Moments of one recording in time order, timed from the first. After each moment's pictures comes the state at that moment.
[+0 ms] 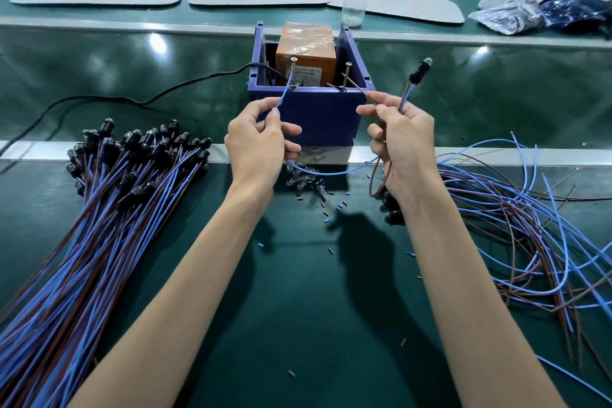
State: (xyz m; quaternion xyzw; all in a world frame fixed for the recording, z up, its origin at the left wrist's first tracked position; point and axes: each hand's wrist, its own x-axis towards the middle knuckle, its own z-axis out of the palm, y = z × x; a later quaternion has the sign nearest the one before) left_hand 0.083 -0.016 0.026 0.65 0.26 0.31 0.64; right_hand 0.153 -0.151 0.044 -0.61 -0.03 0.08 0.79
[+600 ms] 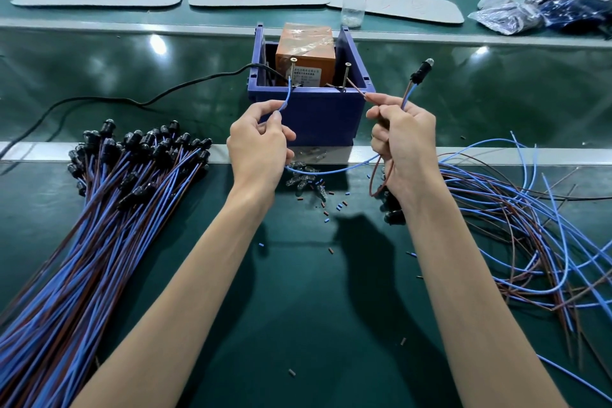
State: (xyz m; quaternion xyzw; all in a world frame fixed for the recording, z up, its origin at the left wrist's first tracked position) left_hand 0.079 -0.019 0.028 0.66 0.28 0.30 0.62; right_hand 0.155 -0.151 0.045 -0.59 -0.02 0.09 0.80
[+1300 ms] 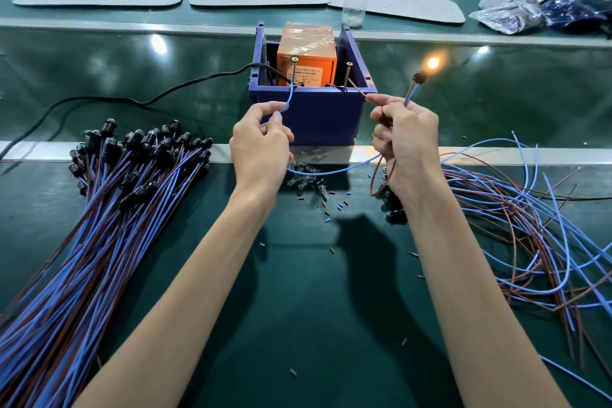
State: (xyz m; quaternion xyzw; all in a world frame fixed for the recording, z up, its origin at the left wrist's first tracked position) left_hand 0.077 -0.023 0.031 0.66 0.29 0.30 0.63; right_hand 0.157 -0.151 0.045 -0.58 -0.02 0.09 0.81
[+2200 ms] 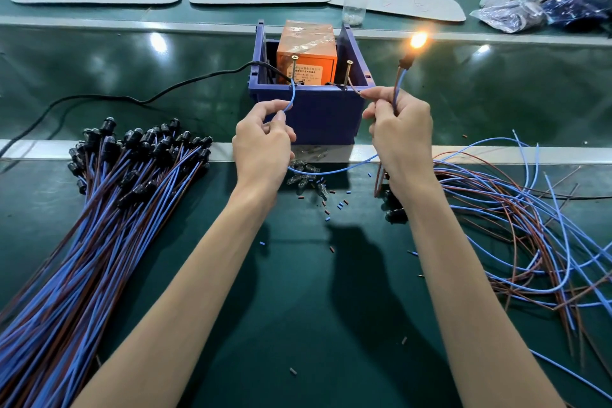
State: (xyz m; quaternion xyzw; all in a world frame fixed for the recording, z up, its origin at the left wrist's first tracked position) left_hand 0.079 -0.023 0.028 0.67 0.28 0.29 0.63; right_hand 0.157 -0.149 0.041 -0.78 -0.11 -0.06 0.61
